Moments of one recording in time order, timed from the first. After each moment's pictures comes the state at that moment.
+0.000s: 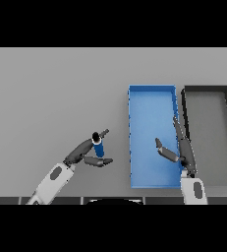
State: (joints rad) left arm -0.19 0.26 -0.56 -1.34 0.01 -0.13 -0.10; right arm 0.12 -0.17 0.06 -1.71 0.17 0.04 -0.11
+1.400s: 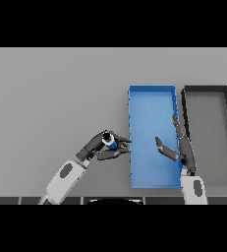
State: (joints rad) left arm -0.25 0.09 -0.52 -1.57 0.05 -0.17 -0.10; right arm 0.09 -0.17 0.06 -1.67 0.18 0.04 -0.10
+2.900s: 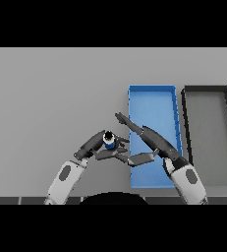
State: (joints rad) left arm -0.24 0.00 -0.45 -1.57 -0.07 -0.29 -0.04; right arm -0.22 -0.27 0.31 -2.09 -0.15 0.32 0.41
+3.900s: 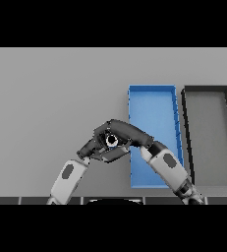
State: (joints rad) left arm -0.21 -0.03 -0.40 -1.58 -0.09 -0.37 -0.02; right arm -0.56 -0.12 0.41 -1.86 -0.19 0.40 0.53
